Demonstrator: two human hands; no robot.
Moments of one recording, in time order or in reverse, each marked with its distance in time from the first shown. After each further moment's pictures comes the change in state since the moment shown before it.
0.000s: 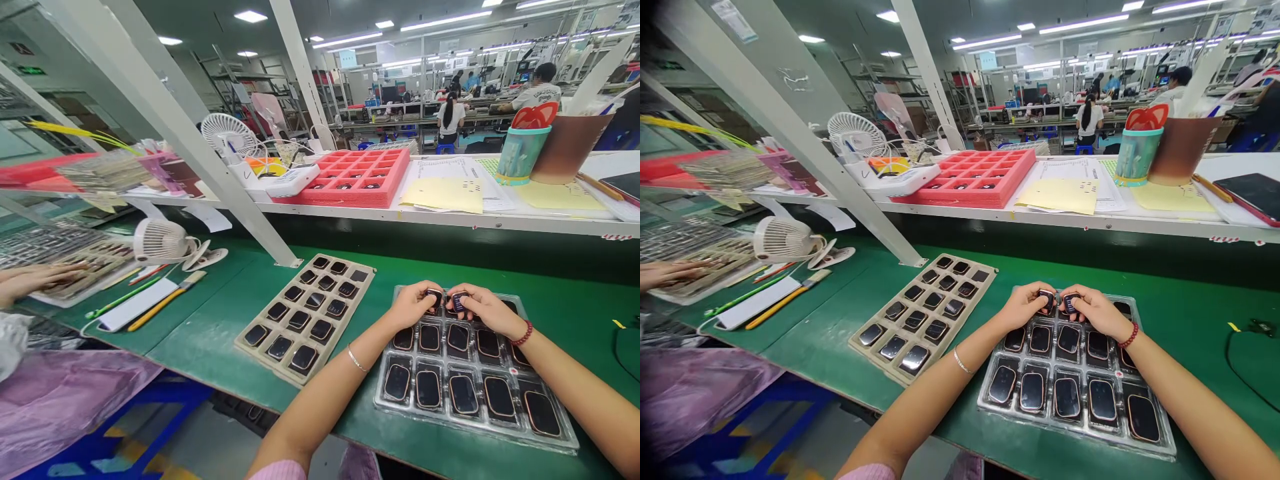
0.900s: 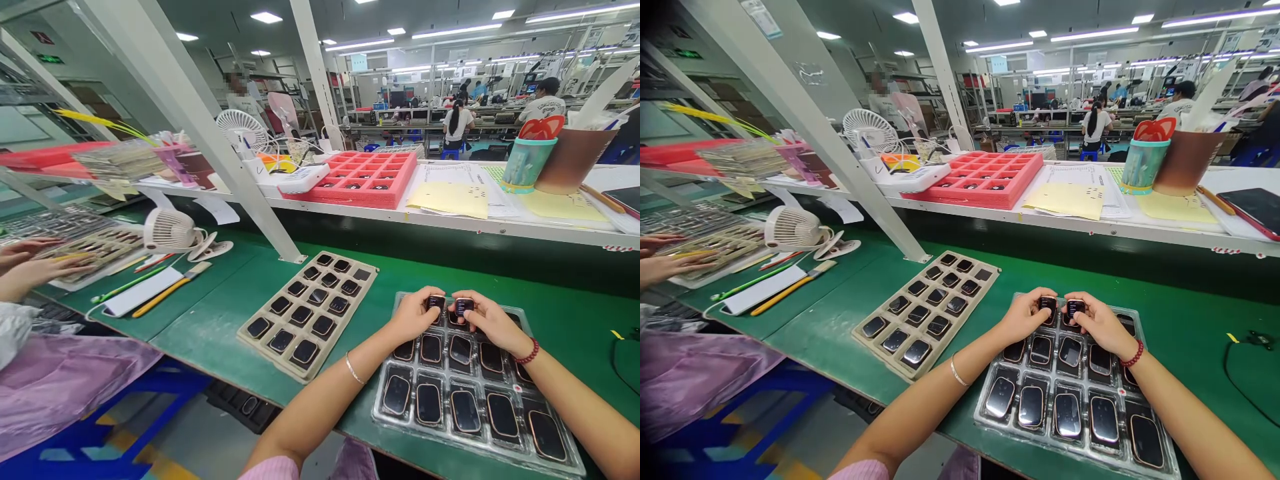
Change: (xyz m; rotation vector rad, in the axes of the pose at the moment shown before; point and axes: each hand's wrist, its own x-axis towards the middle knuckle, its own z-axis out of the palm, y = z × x) left_hand -0.020 -0.001 0.007 0.328 0.113 0.103; right_hand -0.017 0.001 0.011 0.036 0.088 0.048
